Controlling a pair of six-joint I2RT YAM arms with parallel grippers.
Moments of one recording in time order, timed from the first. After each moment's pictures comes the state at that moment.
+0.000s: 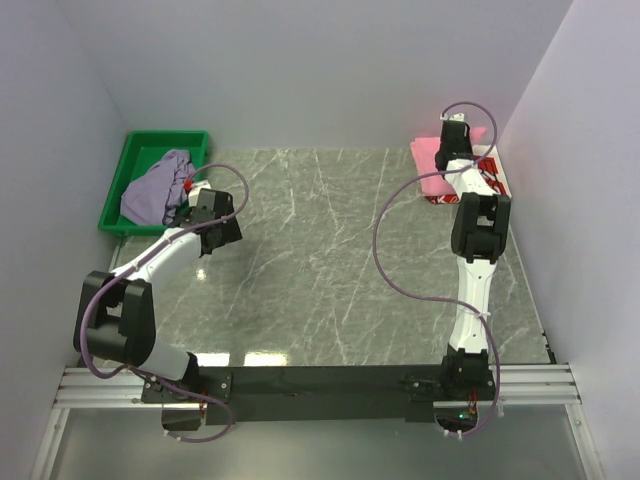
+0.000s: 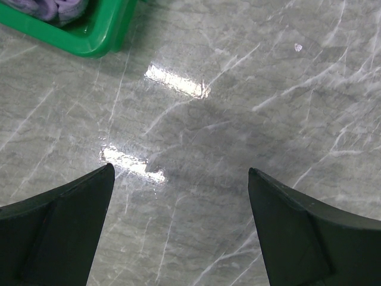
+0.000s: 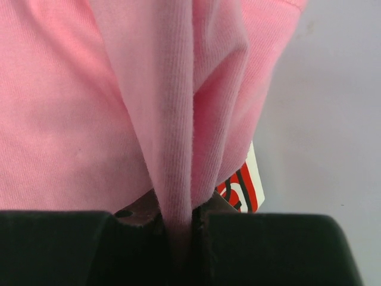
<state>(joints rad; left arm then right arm) -0.23 1.47 0.94 -0.38 -0.42 -0.49 -0.07 2.48 2.09 -0.18 0.60 -0.40</state>
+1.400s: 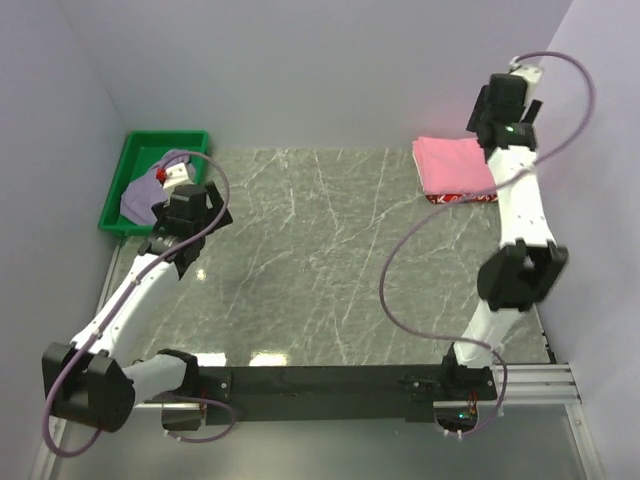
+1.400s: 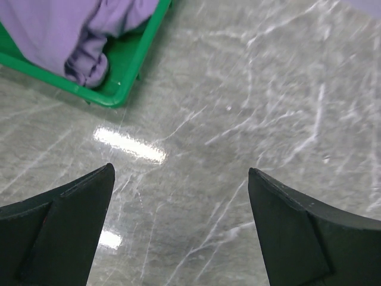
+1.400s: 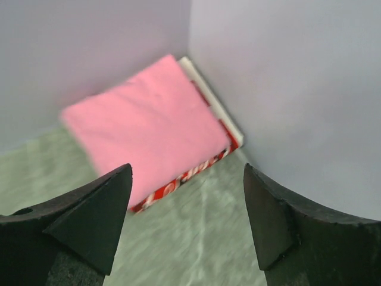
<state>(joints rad) -0.25 1.16 0.92 -0.35 -0.43 -0.49 -0.07 1.89 2.00 -0.57 0.53 0.10</state>
